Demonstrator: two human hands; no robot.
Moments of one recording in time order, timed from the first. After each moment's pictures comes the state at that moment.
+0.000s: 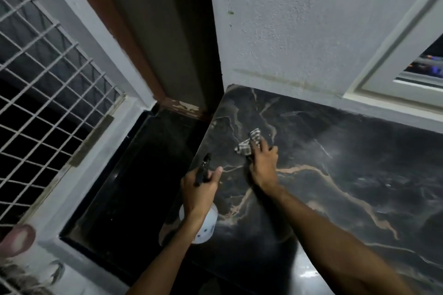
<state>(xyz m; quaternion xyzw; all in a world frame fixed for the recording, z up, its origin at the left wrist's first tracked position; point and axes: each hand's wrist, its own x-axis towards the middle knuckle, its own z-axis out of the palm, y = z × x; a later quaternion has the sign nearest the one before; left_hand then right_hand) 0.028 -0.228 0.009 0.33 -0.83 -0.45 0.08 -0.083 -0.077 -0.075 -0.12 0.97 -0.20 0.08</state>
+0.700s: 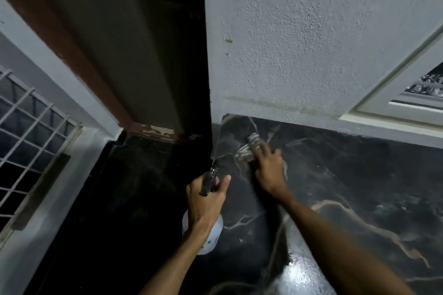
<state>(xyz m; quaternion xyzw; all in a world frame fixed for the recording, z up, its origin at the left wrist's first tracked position) -0.100 -0.314 -0.016 0.19 -0.83 -0.52 0.06 -0.194 -0.125 -0.083 -0.07 0.98 -0.18 0.03</state>
